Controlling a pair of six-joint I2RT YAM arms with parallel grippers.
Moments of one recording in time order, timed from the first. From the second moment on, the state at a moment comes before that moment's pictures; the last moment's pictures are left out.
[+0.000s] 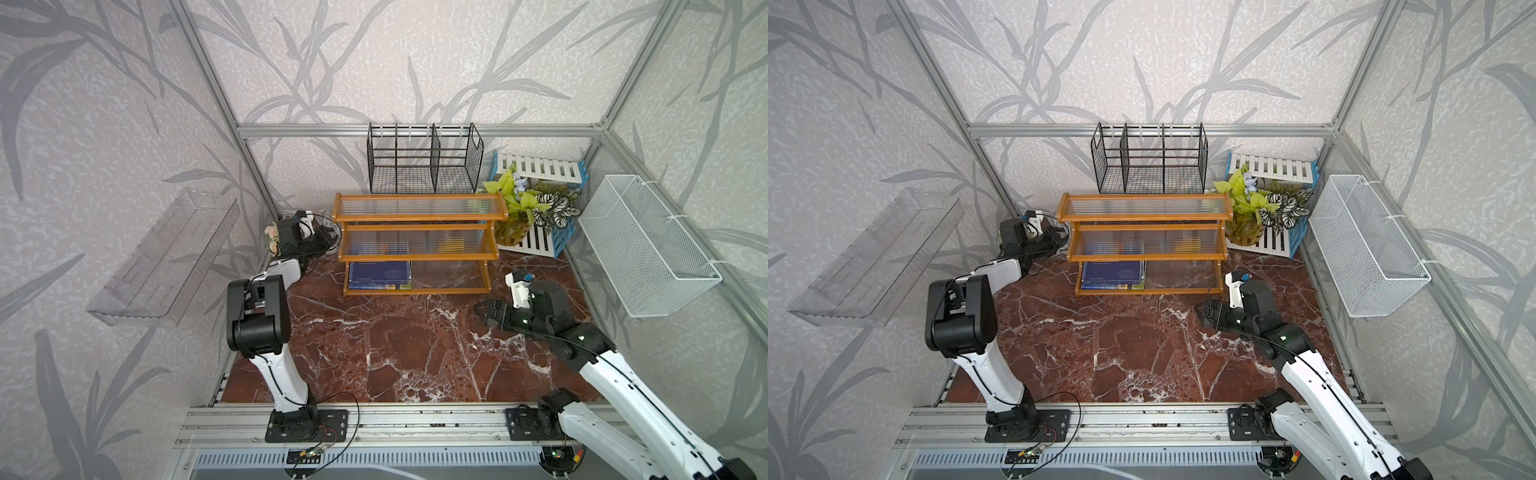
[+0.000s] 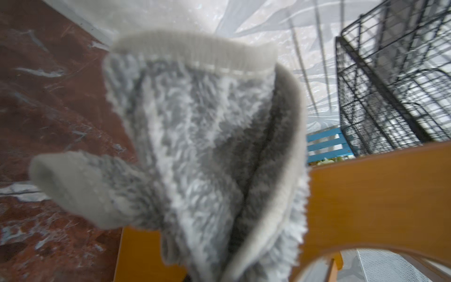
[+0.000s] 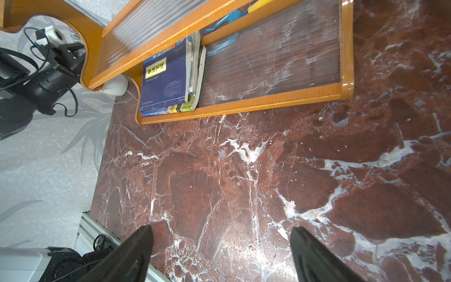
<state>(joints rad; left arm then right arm) 0.16 1.84 1.18 0.28 0.72 -0.74 0.37 0.80 0.69 -0.58 -0.29 0.59</state>
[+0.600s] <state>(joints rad) 0.20 1.66 1.24 0.13 0.77 -0.66 0.37 0.73 0.69 -0.59 -0.30 0.59</state>
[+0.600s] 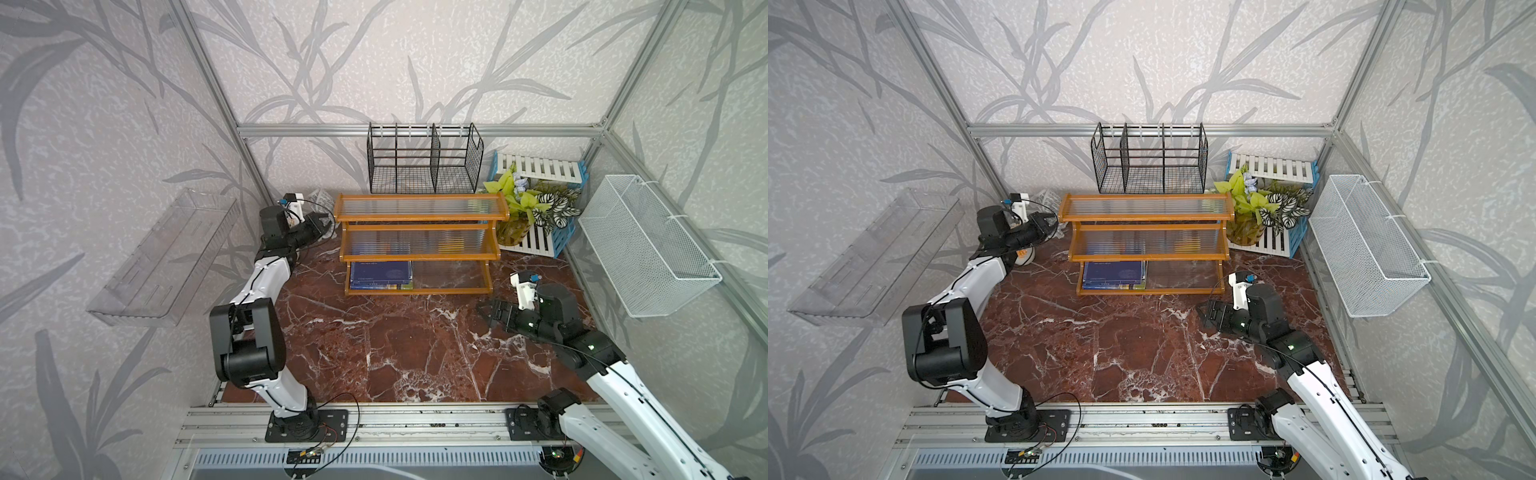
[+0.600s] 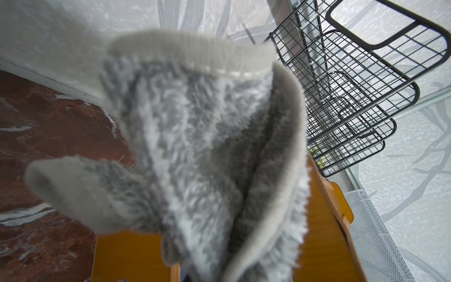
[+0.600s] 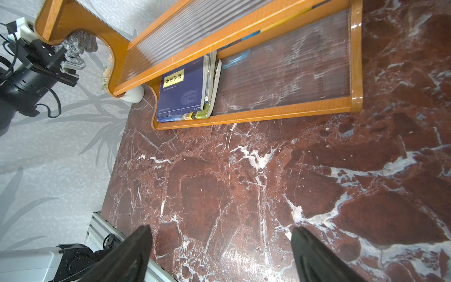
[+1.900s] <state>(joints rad) 0.18 1.53 1.38 0.14 0.82 -0.73 0.37 0.70 0.69 -0.59 -0.32 0.60</state>
